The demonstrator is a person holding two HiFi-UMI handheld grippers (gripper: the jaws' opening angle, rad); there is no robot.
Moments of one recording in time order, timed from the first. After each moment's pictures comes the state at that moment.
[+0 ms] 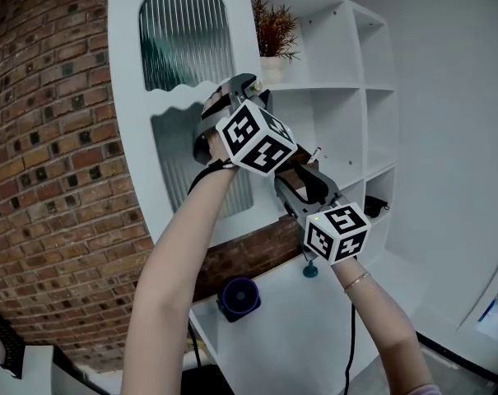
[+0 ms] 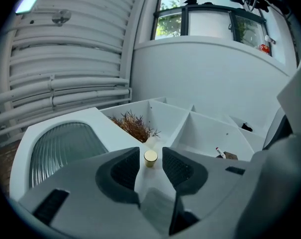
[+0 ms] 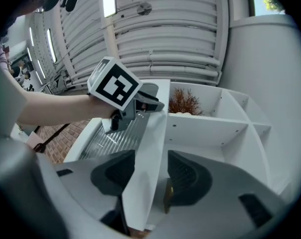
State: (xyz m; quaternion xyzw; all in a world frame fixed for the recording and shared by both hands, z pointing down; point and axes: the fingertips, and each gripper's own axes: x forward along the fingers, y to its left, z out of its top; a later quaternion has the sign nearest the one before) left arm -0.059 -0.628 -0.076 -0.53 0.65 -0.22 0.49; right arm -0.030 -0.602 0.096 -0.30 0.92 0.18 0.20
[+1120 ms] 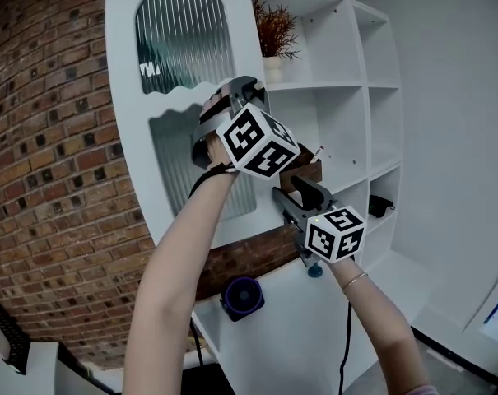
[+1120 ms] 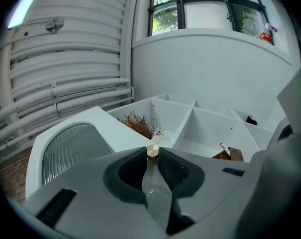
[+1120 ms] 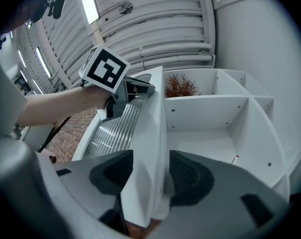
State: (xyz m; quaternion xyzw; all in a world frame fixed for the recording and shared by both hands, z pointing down) left arm -0.053 -0.619 -0.077 -0.49 0.67 -0.24 0.50; right arm -0.038 -0.626 0.129 -0.25 0.94 0.11 0.20
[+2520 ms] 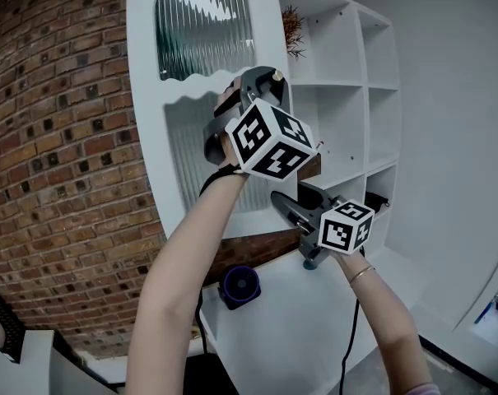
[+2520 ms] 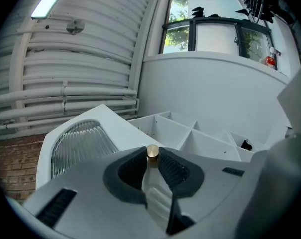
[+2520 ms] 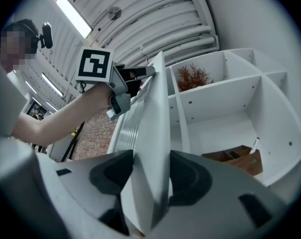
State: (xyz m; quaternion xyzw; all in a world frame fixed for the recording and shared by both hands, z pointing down) left arm -0.020 -0.554 -0.078 -0.54 0.65 -0.16 0.51; right arm -0.044 -0.576 0.145 -0.12 0.97 0.06 0.17
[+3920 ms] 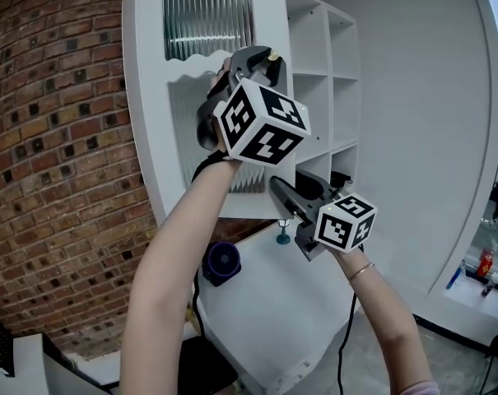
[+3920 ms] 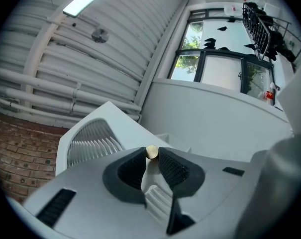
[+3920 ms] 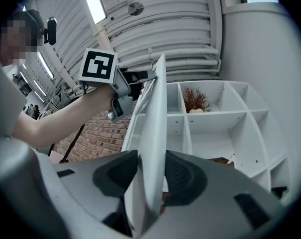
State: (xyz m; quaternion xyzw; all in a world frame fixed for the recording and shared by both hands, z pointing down) left arm 0.000 -0.430 -0.077 -0.62 0.59 -0.05 0.51; right arm -0.007 -0.457 0.146 -0.24 0.95 0.10 0.17
